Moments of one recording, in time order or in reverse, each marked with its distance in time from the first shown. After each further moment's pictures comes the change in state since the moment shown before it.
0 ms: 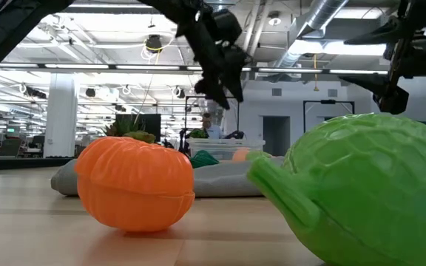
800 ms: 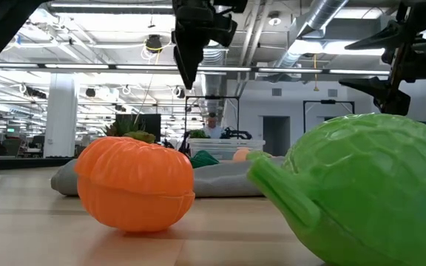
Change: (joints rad) left arm -0.281 0.001 0.158 -0.657 -0.154 0.004; right arm 0.000 0.000 0.000 -0.046 -0.024 0.017
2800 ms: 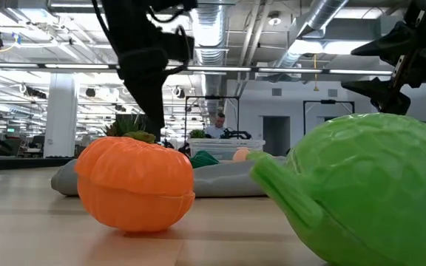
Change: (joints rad) left arm -0.254 -0.374 -0.905 0.745 -0.227 -0.330; right arm -0.002 -0.001 0.000 -0.068 -0.130 -0.115
